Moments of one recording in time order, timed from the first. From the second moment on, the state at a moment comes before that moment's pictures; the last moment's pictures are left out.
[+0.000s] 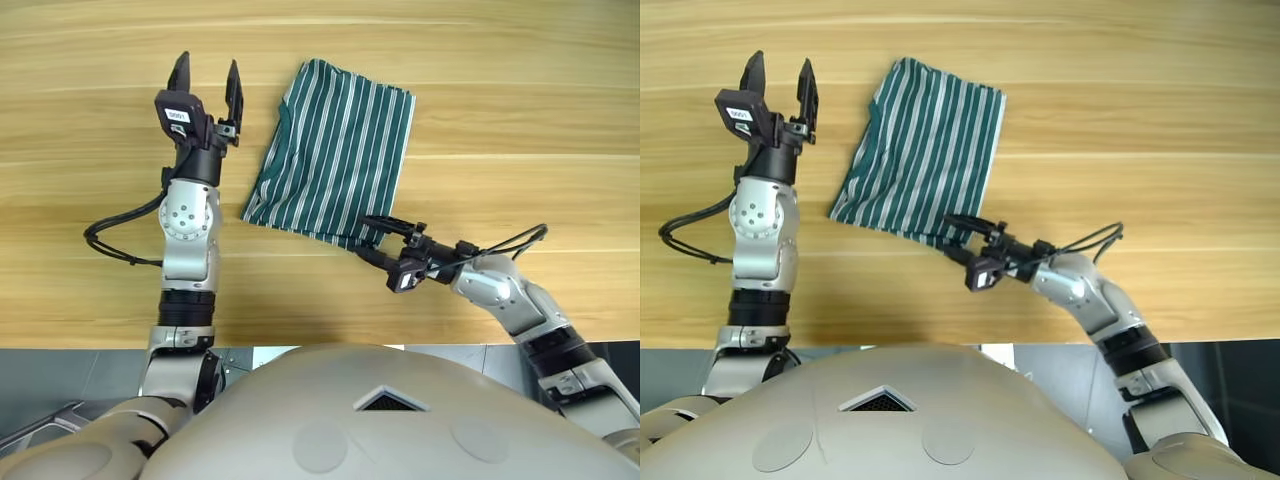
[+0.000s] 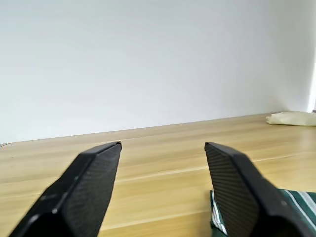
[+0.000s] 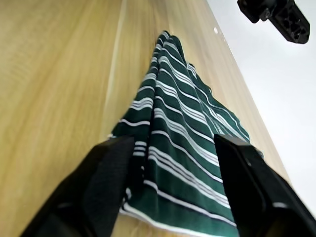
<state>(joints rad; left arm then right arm) -0.05 0.20 -0.01 0.07 -0.12 -0.29 -0.12 0.13 -0.61 0.40 0.08 -0.45 -0.69 0.35</state>
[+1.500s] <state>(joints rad) -0.02 0.85 -0.33 0.27 0.40 -0.78 -0.53 0.01 -0.74 0.24 0.33 -0.51 -0.74 0.28</state>
